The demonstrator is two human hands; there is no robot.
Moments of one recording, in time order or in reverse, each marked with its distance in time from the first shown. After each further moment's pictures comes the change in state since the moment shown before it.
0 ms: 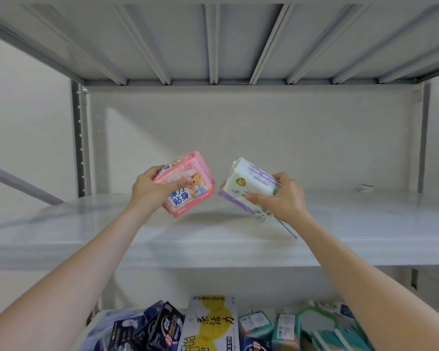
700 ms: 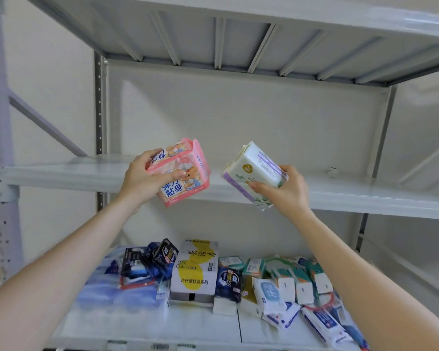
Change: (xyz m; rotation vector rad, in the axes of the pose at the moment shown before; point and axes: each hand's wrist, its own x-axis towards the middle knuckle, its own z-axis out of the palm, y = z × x) left_hand -0.190 0.059 -0.065 -0.013 -0.025 -0.001; right_hand -0.177 -0.048 -0.107 0.070 0.024 -0.008
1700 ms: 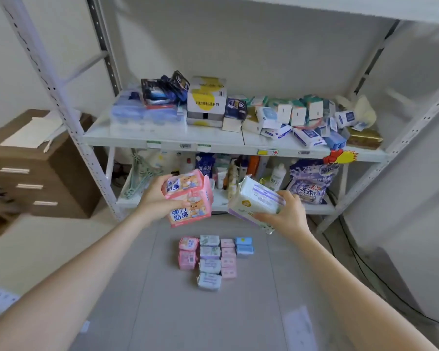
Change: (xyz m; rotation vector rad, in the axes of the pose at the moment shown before) left_hand -0.453 -0.155 -0.079 0.218 -0.418 -0.664; right_hand -0.481 0.120 -0.064 -0.342 -0.419 0.523
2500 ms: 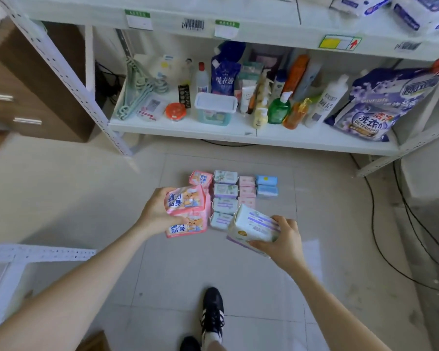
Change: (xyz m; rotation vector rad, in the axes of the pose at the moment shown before) left_hand 0.034 -0.296 0.100 0.174 -0.074 -0.266; right_hand -0.030 0.225 0.241 -0.052 -0.320 0.235
